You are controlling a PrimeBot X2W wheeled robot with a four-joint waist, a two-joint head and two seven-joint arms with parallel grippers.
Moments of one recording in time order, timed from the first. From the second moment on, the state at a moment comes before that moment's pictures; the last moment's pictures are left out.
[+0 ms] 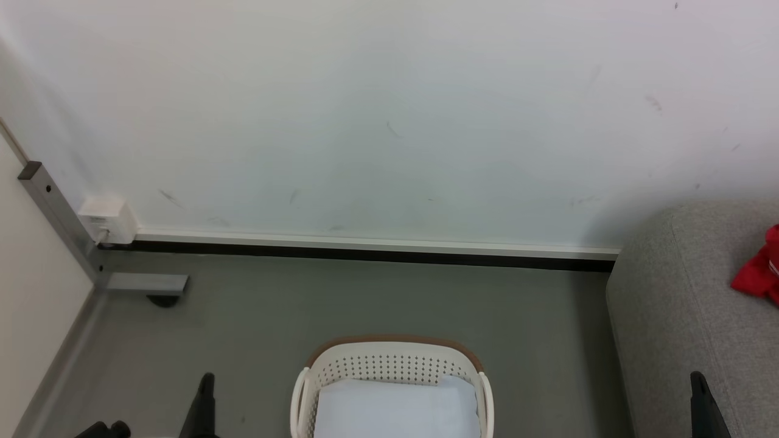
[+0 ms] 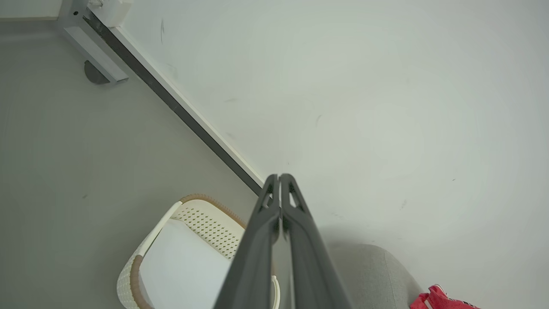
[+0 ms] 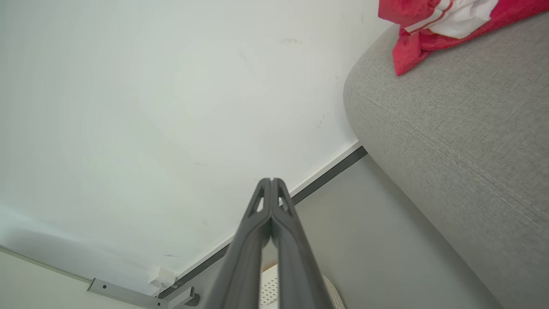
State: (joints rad) left arm -0.02 0.06 0.02 0.28 -0.89 -0.07 -0.07; right arm 0.01 -0.04 -0.09 0.27 0.89 0.13 -0.07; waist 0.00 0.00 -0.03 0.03
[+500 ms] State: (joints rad) left arm -0.04 0.05 0.05 0.27 -1.06 -0.08 -0.03; right arm -0.02 -0.04 -0.10 0.27 1.07 0.13 -0.03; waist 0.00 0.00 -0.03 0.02
